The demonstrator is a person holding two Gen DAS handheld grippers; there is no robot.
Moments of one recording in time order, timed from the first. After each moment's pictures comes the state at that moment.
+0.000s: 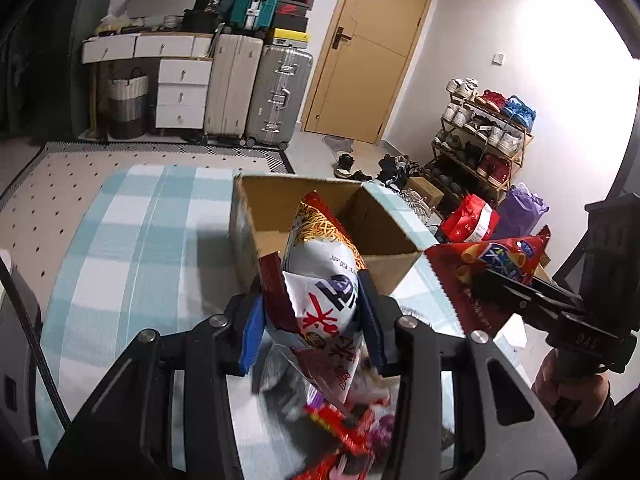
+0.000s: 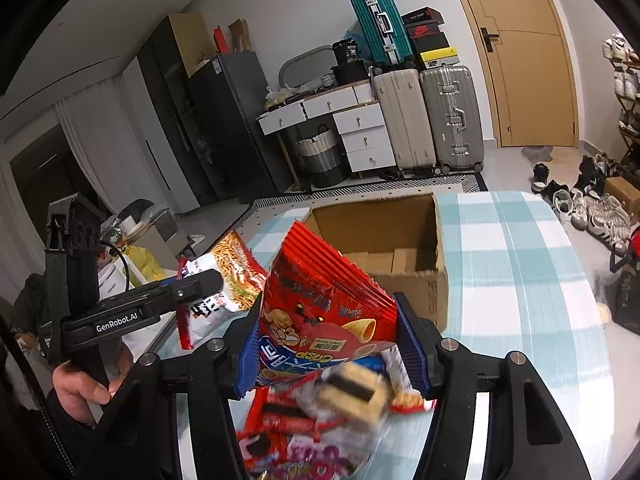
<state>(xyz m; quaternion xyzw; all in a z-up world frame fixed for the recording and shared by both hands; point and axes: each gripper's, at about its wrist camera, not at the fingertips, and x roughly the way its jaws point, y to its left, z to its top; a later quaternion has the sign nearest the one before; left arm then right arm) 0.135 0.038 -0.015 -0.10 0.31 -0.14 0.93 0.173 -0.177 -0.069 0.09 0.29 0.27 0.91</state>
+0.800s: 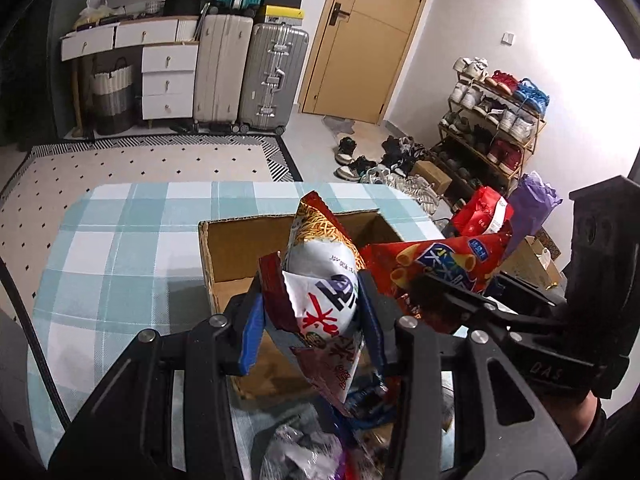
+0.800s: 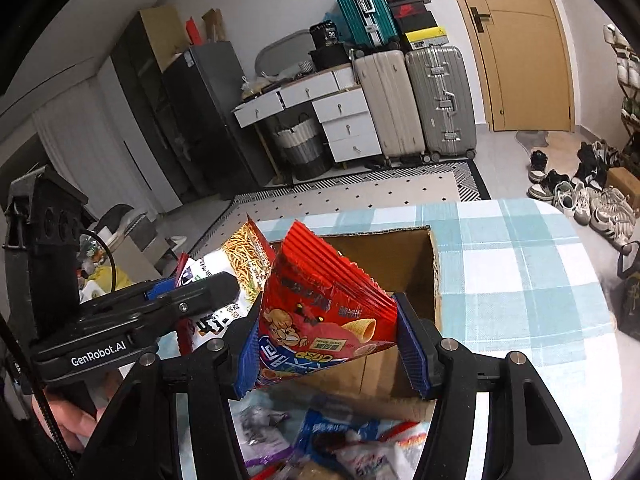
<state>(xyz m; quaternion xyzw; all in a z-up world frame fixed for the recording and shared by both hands) 0.293 0.007 -0.025 -0.08 0.36 -0.14 0.92 0.318 -0.154 -0.080 0.10 0.33 0.24 0.91</state>
